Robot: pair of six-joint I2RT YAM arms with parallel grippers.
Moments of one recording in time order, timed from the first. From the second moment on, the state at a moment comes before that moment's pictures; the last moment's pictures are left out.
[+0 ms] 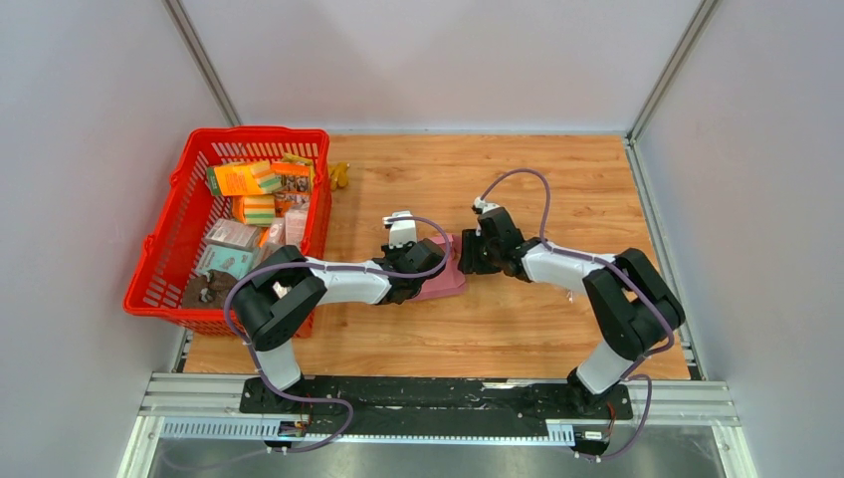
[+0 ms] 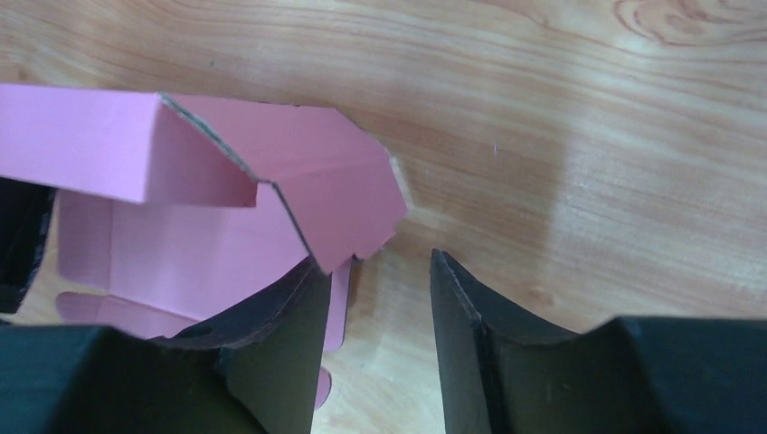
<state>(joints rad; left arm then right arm) -0.91 1.76 0.88 -0.01 -0.82 -0.78 0.56 1.62 0.82 -0.05 -0.07 0.46</state>
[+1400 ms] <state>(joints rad) -0.91 1.76 0.88 0.00 -0.82 -0.78 0.71 1.75 0.95 -0.07 0.19 0.39</state>
